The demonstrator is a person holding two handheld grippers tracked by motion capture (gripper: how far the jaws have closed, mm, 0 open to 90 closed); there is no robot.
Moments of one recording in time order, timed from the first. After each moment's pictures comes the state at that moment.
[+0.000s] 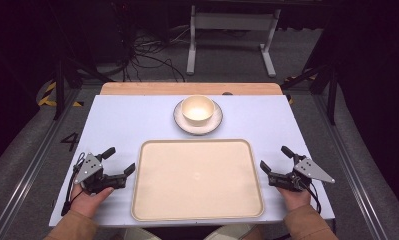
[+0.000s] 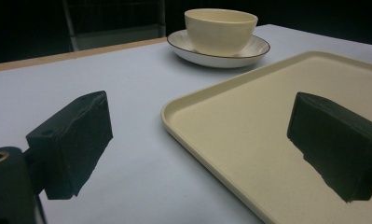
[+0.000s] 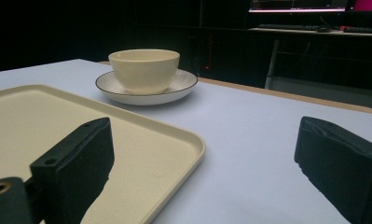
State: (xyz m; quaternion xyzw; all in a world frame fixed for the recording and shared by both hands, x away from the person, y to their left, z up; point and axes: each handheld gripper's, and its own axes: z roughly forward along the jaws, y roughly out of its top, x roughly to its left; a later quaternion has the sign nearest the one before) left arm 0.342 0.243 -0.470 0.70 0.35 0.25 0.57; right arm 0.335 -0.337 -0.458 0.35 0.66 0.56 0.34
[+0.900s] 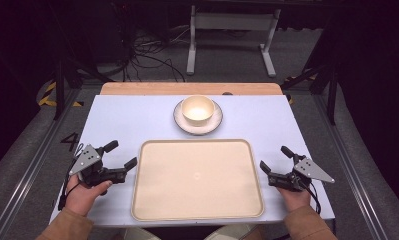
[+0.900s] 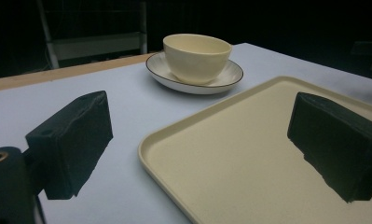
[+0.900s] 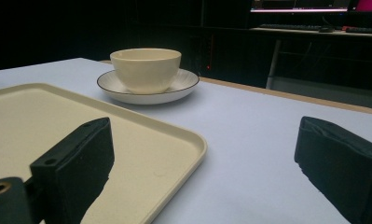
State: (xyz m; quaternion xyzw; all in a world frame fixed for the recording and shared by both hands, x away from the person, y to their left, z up) left arm 0.347 0.238 -0.431 0.70 0.34 0.22 0.59; right arm 0.335 -0.336 -0.458 0.35 0.67 0.56 0.34
